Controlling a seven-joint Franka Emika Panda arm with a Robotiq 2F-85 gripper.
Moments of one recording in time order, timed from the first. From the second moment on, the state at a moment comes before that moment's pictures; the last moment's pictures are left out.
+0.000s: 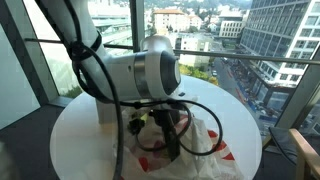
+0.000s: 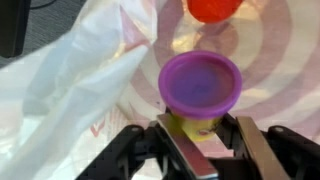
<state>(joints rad) -0.17 0.27 -0.01 -2.41 -0.55 2.56 1.24</state>
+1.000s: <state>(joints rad) 0.02 -0.03 0.06 -2.30 -0.24 2.38 0.97</state>
